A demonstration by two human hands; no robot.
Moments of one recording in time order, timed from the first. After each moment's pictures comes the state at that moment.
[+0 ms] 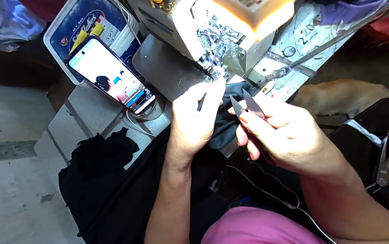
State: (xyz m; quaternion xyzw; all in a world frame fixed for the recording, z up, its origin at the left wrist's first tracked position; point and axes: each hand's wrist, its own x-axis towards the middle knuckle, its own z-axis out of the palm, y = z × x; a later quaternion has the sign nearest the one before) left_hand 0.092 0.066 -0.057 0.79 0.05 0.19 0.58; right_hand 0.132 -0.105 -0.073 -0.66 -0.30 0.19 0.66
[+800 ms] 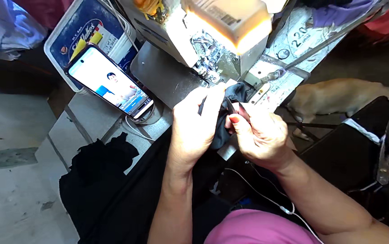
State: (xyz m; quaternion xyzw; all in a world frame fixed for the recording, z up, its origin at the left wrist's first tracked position) left_hand 0.094 0.059 -0.054 0.81 0.05 0.19 0.55; right_hand 0.134 -0.076 -0.115 -0.71 -0.39 -0.21 0.55
